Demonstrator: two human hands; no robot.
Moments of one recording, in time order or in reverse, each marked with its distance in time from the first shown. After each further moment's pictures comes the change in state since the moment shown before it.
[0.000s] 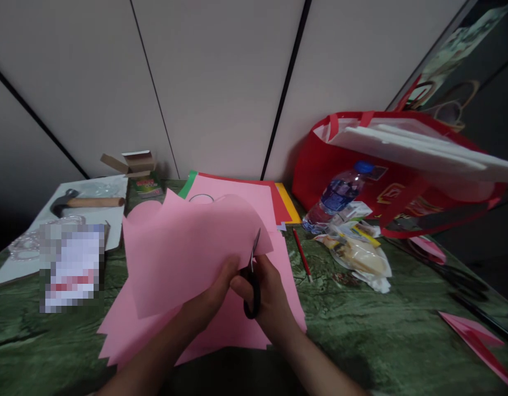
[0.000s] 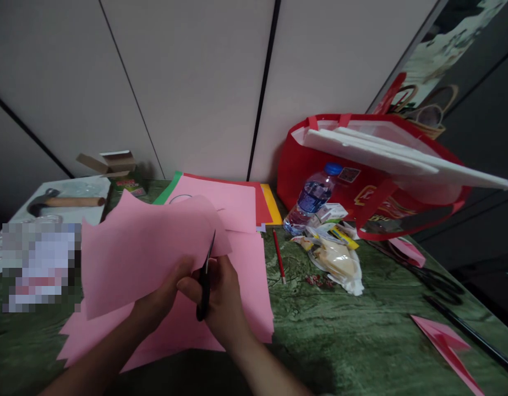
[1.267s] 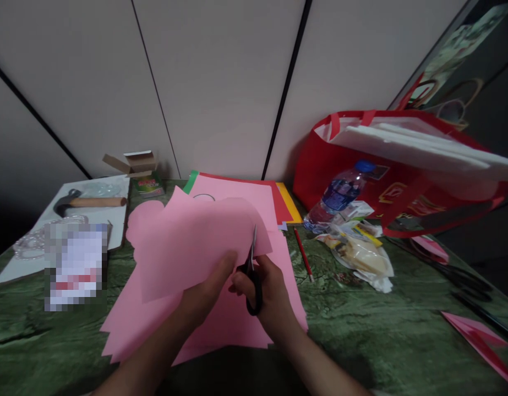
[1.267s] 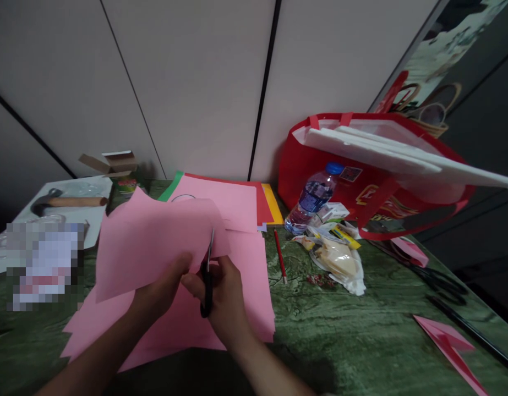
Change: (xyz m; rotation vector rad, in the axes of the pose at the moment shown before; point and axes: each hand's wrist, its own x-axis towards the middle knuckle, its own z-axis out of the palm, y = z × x) left_hand -0.008 0.017 -0.002 0.200 -0.118 0.204; right_hand -0.001 0.002 0.000 -0.058 0.036 0.064
